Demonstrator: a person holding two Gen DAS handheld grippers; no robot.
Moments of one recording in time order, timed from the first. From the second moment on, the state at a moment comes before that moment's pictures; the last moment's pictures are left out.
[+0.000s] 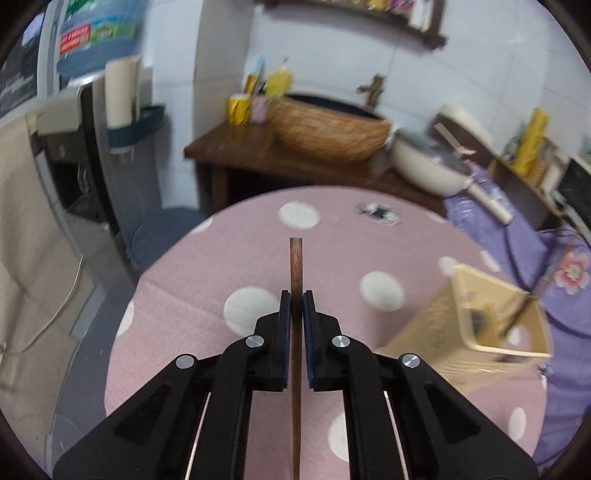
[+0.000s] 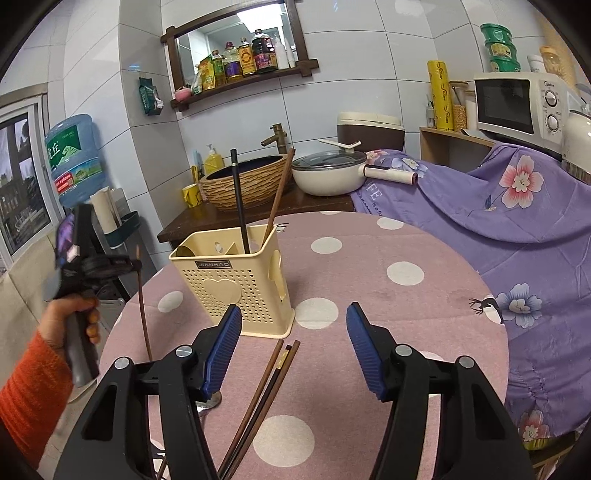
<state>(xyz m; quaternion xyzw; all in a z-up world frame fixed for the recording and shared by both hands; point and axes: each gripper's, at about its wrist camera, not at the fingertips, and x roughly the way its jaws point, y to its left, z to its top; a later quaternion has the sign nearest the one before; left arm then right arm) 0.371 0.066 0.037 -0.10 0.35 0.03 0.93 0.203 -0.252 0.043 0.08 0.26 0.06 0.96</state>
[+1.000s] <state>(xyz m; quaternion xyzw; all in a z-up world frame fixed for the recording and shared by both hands) 0.329 0.044 0.134 -0.06 0.27 -0.05 0.96 0.202 -0.229 0.025 0.06 0.30 0.11 0.95</state>
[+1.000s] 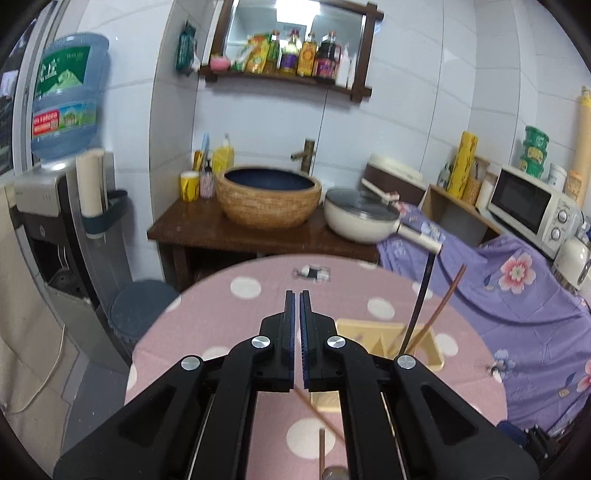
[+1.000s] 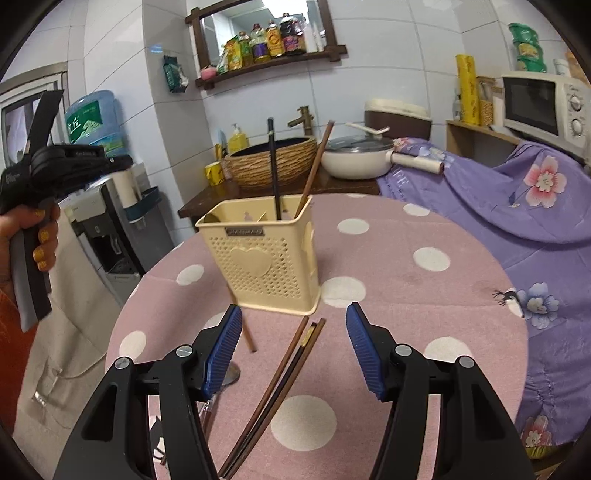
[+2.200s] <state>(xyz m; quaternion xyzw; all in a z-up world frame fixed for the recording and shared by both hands) 0.277 0.071 -0.014 -0.08 0.37 -0.03 0.92 0.288 -0.139 -0.085 -0.08 0.42 0.24 0.87</state>
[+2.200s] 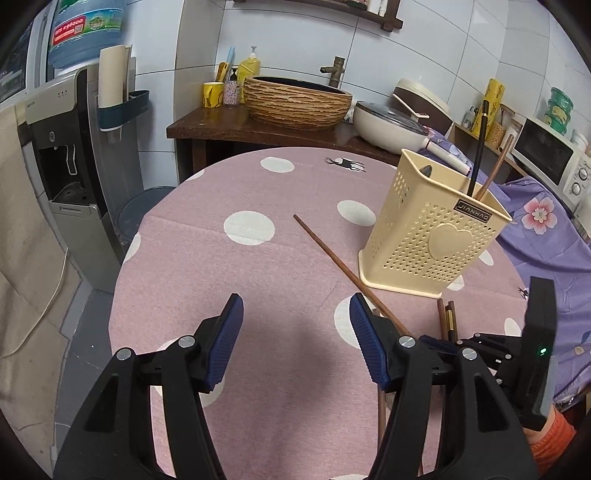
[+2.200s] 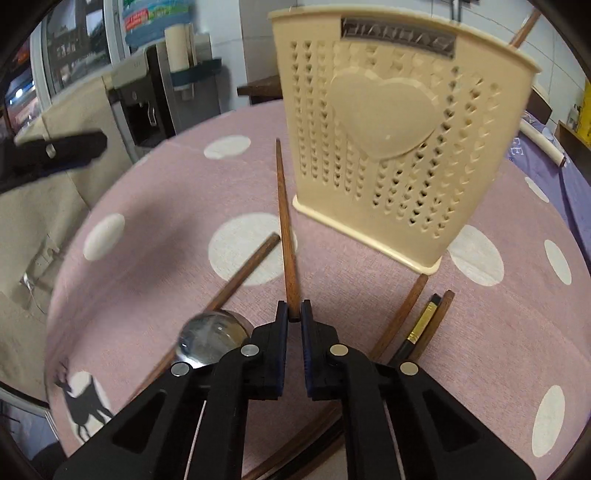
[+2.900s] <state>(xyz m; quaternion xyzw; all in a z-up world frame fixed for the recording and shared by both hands) 0.248 0.044 0.020 -0.07 0.34 -0.06 0.94 0.251 -0.160 0.129 -0.05 0.24 0.26 0.94</state>
